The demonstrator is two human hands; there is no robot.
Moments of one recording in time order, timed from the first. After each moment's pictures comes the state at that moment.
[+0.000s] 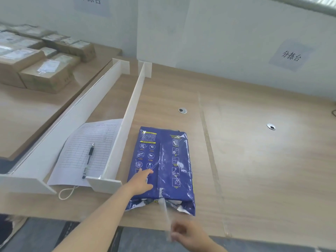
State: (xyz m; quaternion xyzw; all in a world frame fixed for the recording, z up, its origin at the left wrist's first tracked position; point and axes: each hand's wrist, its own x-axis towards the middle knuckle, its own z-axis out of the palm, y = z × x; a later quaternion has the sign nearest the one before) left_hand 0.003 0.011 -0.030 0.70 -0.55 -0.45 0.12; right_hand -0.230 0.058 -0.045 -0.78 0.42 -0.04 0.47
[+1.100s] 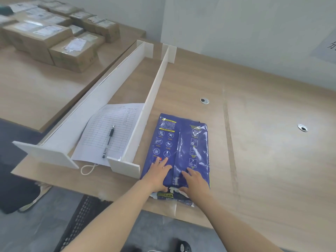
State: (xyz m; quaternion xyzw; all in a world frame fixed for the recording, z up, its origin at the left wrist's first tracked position) left_hand -0.005 0.027 -0.047 0.68 -0.65 -0.33 0.00; right_hand -0.159 -0.012 -0.032 -0.83 0.50 0.17 0.18
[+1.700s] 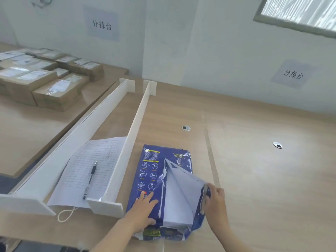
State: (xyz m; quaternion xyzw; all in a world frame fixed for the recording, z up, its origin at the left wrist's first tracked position) left_hand -0.004 0.025 -0.041 0.67 -0.67 -0.32 -0.02; right_hand -0.220 -0.037 0.009 -0.65 0.66 -0.25 0.29
